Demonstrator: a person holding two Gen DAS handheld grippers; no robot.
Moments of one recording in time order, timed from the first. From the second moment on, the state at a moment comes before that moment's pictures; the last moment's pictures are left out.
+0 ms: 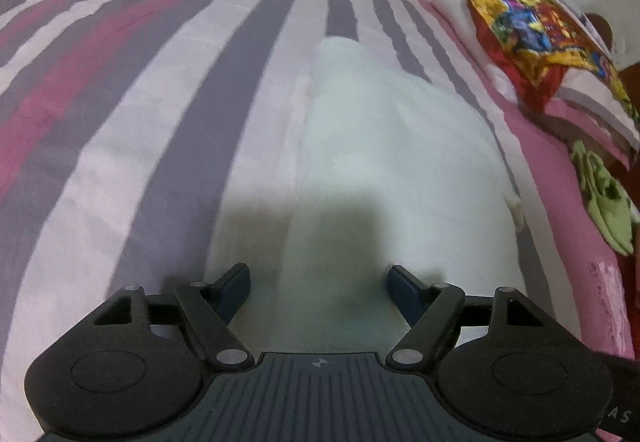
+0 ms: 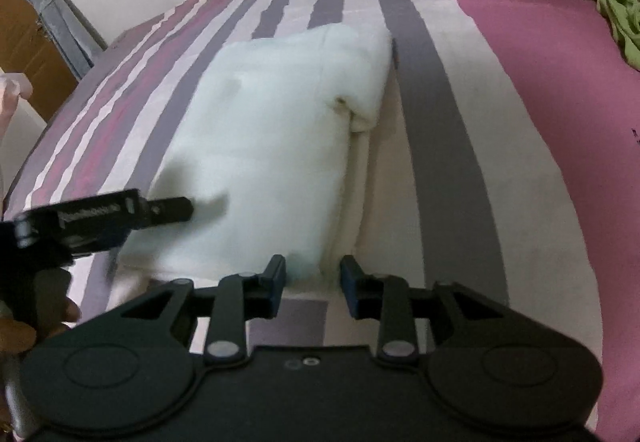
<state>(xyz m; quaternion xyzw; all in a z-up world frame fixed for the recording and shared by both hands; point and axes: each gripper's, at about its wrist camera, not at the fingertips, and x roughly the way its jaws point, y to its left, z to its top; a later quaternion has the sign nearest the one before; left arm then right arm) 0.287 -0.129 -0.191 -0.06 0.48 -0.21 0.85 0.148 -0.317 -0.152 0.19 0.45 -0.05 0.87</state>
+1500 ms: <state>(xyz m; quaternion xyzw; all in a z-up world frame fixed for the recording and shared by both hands) 0.344 -0.155 -0.175 -0.05 0.48 -0.21 0.85 0.198 -0.346 -0.146 0.21 0.40 -0.10 0.89</state>
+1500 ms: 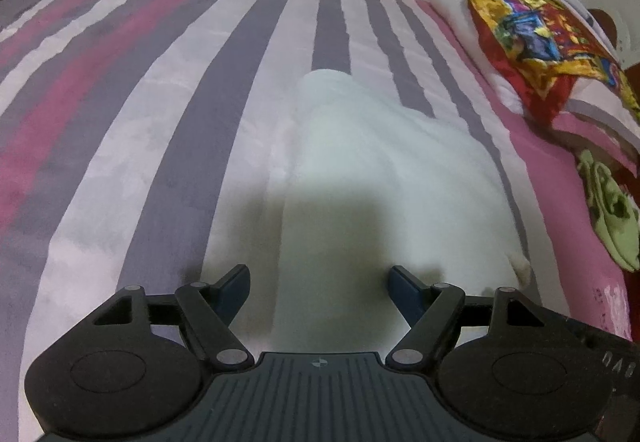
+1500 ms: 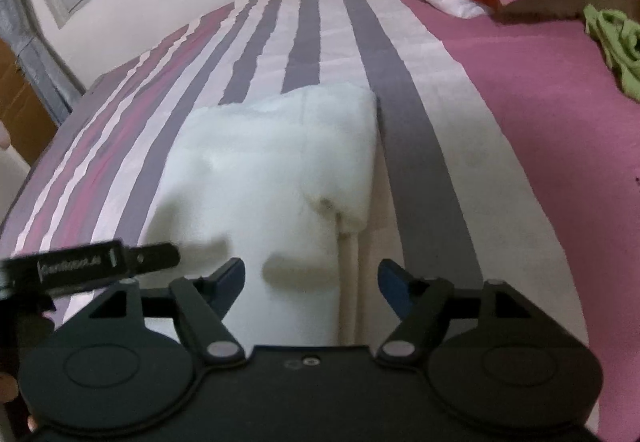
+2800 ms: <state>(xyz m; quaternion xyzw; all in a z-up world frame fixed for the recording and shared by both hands) 0.372 -0.180 -0.200 -0.07 0.48 -0.27 0.83 0.257 -0.373 -0.183 0.27 0.40 -0.06 0.88</state>
